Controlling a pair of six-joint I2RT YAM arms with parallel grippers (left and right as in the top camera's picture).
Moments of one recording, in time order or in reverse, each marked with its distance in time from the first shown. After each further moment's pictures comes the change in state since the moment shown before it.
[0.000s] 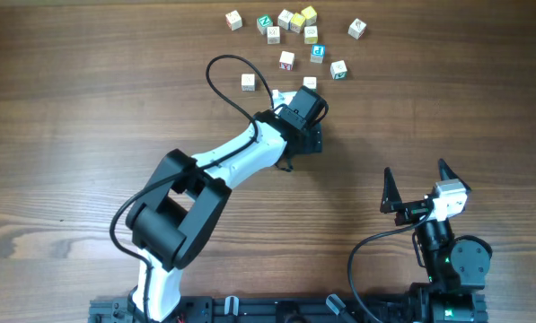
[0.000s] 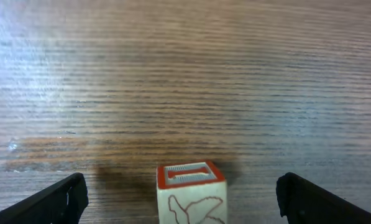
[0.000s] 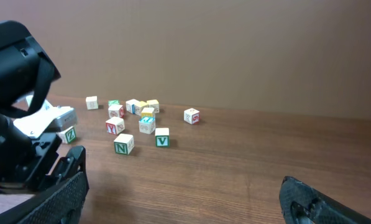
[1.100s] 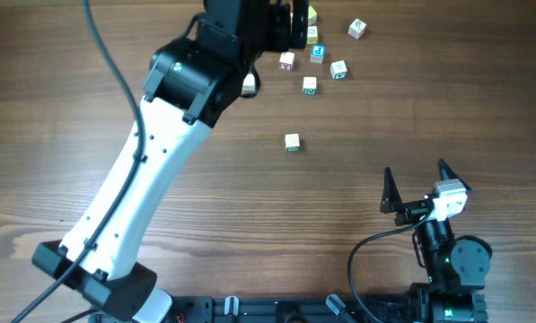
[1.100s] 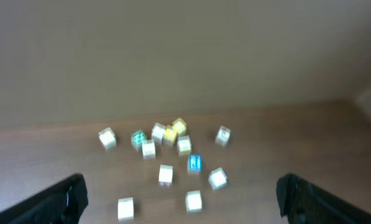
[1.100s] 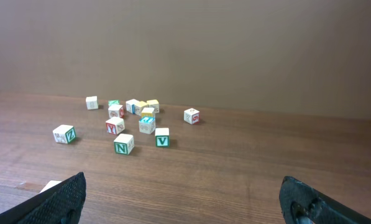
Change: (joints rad) left arm 0.140 -0.333 0.629 -0.241 -0.080 0.400; right arm 0.000 0.000 0.000 0.000 0.000 0.000
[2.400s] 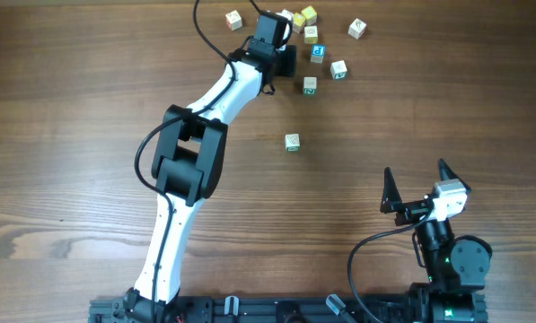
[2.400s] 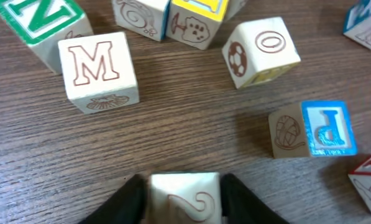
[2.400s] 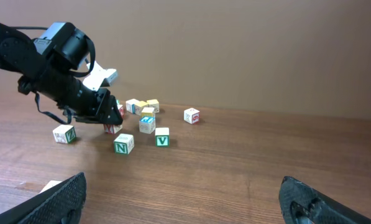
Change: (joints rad) left arm 0.128 0.802 0.017 0.414 0.269 0.049; right arm 0.000 0.001 0.000 0.000 0.000 0.000
